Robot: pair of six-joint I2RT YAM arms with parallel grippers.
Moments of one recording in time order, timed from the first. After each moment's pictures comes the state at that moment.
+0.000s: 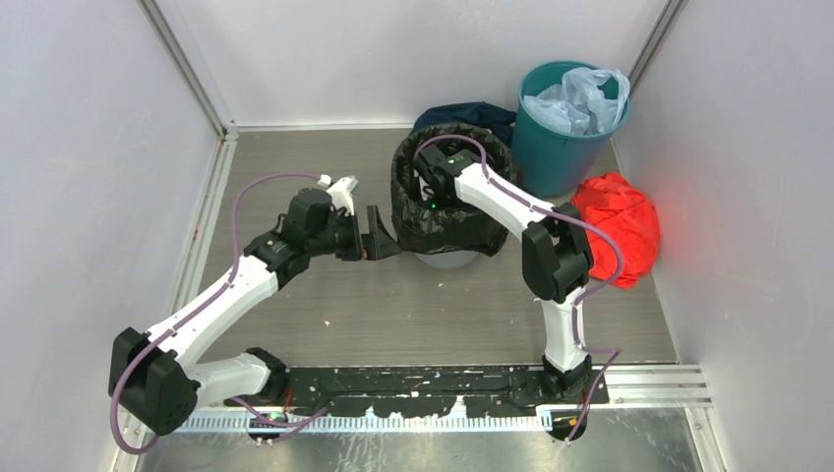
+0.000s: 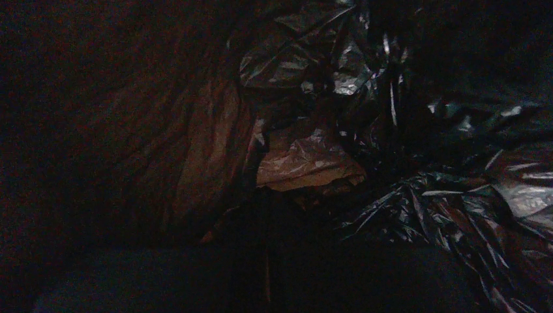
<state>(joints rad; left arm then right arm) -0.54 1.15 0.89 -0.32 0.34 -0.58 0.61 2.03 1.75 -1.10 -0.09 0.21</state>
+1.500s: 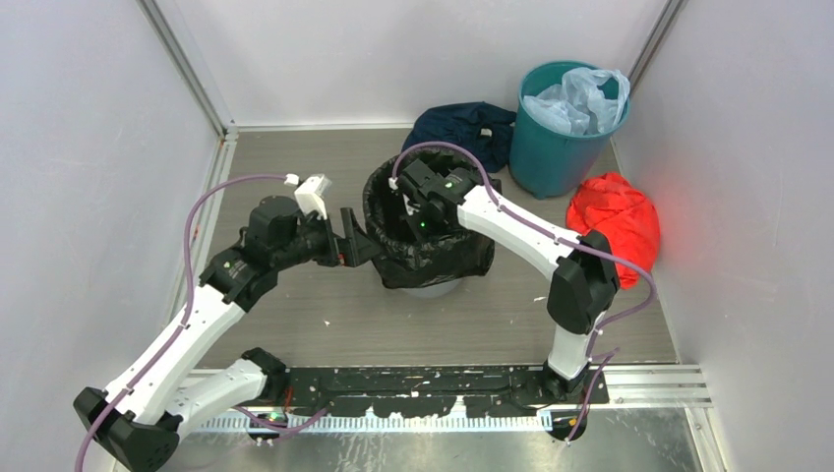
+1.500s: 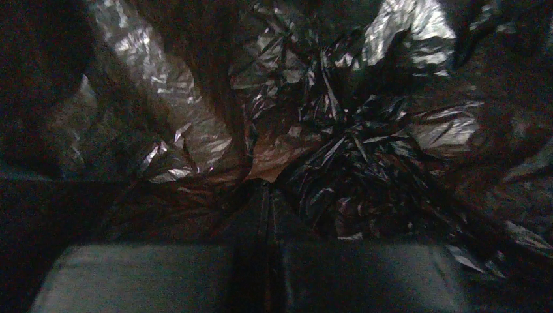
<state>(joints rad) -0.54 0.90 0.95 -0.52 0.26 -0.54 0.79 1.80 1.62 -1.06 -0.03 0.25</state>
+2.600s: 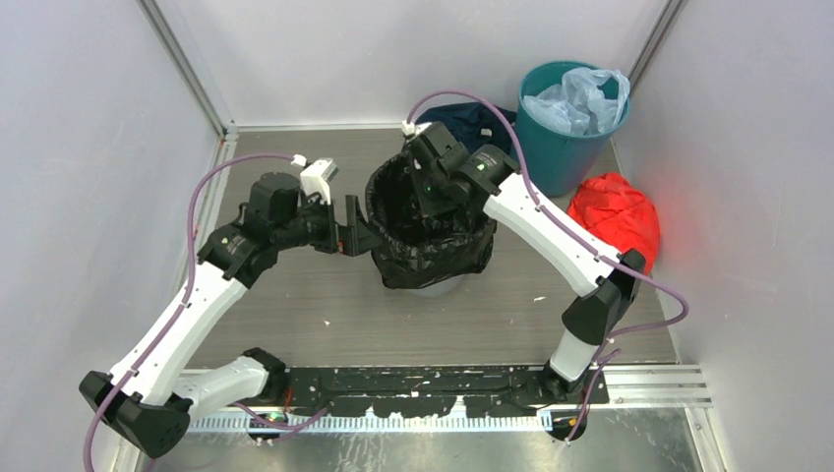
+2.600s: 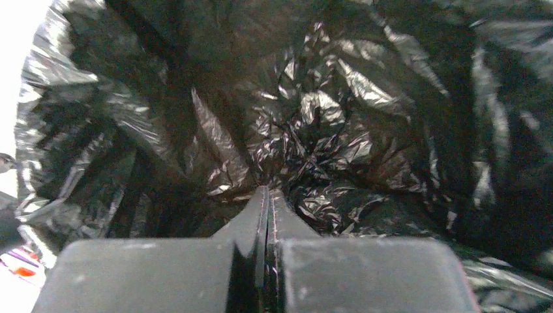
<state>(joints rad) -0.50 1.03 1.12 -0.65 0.34 -0.42 0.79 1.70 1.84 -1.05 0.16 0.34</state>
